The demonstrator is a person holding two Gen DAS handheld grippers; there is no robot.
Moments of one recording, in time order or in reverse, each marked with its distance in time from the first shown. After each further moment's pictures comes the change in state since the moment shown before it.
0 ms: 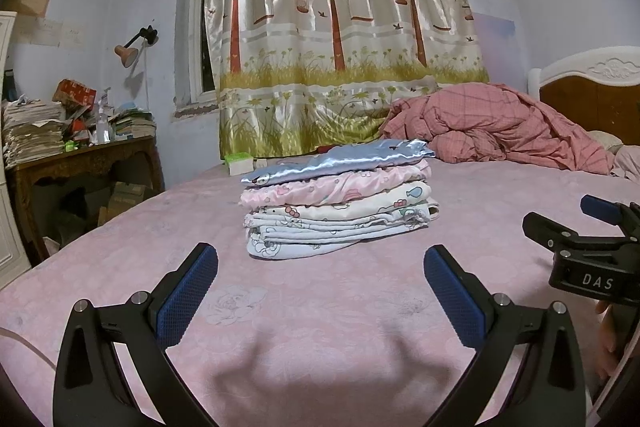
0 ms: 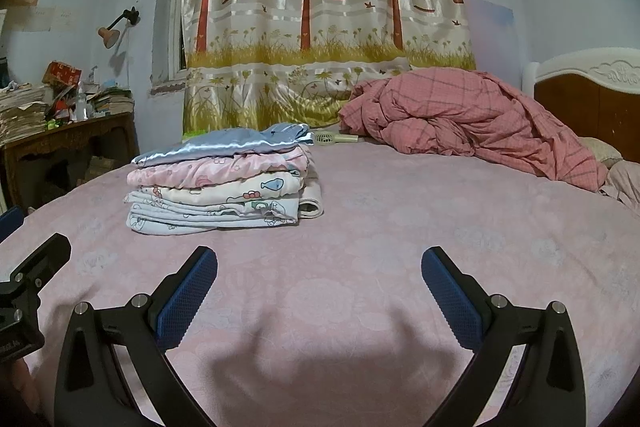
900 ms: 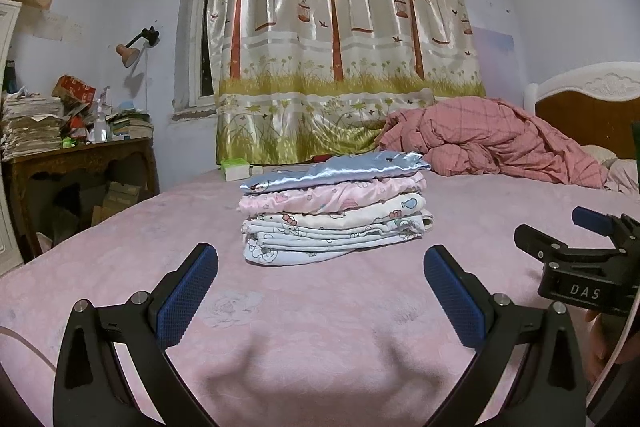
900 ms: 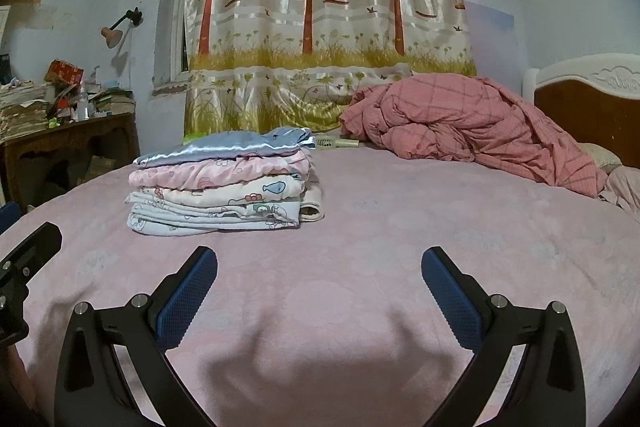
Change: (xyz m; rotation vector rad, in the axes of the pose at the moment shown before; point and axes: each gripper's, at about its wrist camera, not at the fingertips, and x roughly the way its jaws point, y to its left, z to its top) left arm -0.010 0.000 -0.001 -0.029 -0.034 -0.011; right arm -0.005 0.000 0.001 -0.015 -0.014 -0.002
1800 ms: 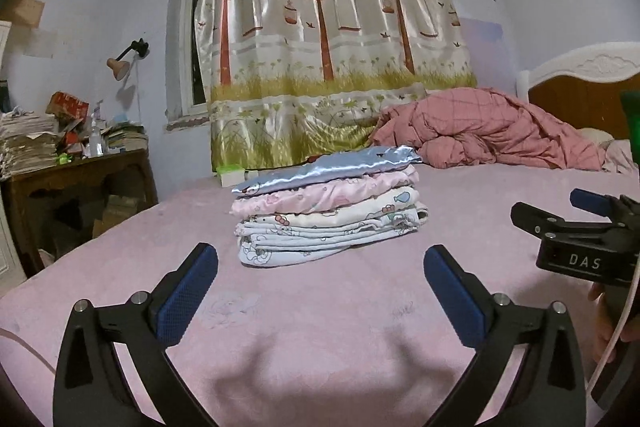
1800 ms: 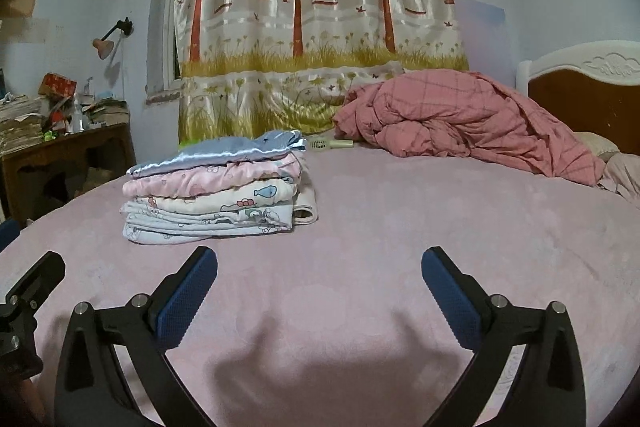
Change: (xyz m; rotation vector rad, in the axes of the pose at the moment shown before) left arm 0.000 -0.014 -0.003 0.050 -0.011 -0.007; right arm 0.005 -0.011 0.000 0.046 -0.009 -0.008
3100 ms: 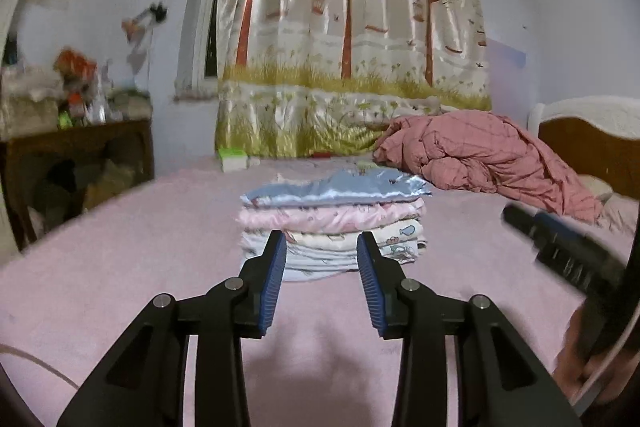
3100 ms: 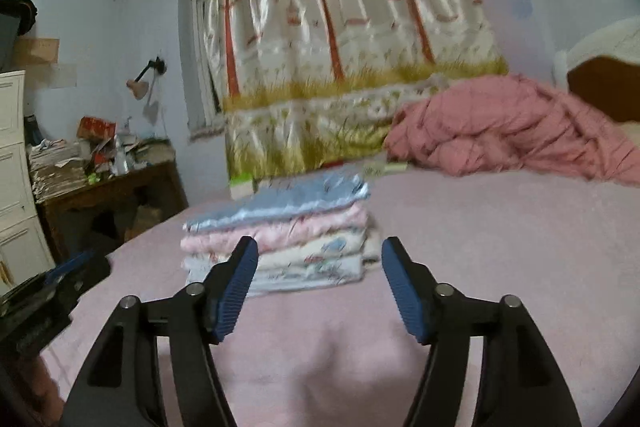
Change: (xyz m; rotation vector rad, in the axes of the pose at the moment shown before) left arm -0.006 0.031 0.057 -0.124 0.047 -0.010; right arm -0.008 0.015 0.051 0.082 -0.090 0.194
